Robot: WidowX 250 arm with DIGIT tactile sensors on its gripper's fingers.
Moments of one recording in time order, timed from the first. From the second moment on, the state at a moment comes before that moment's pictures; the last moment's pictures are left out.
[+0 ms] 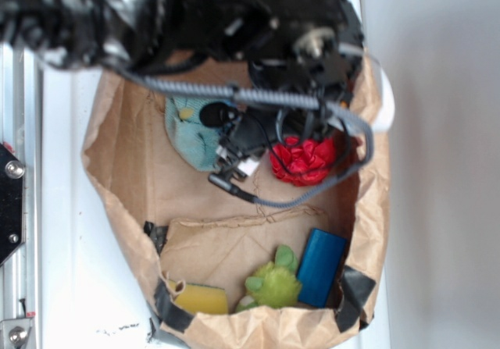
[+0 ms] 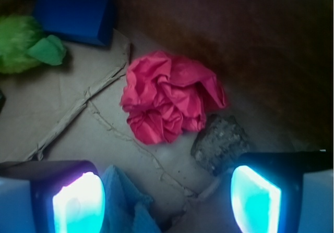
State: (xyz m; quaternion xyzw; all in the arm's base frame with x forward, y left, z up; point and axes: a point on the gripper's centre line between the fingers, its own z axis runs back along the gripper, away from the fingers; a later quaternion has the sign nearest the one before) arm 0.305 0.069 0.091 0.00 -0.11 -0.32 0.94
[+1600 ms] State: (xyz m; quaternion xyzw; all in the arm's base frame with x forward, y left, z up) arm 0.330 0.077 0.059 0.05 -0.14 -0.32 0.93
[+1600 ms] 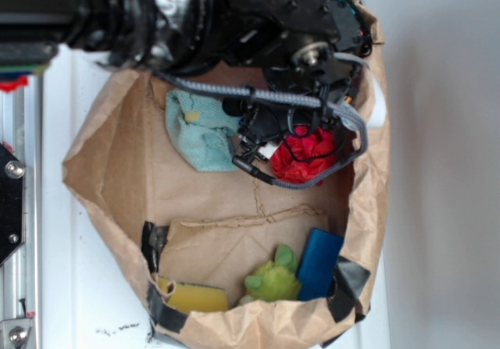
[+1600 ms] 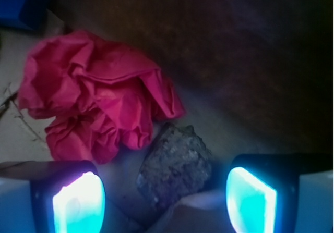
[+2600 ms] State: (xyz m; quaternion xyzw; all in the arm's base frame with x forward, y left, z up) arm 0.344 0.071 0.029 0.08 -0.12 -0.34 0.93
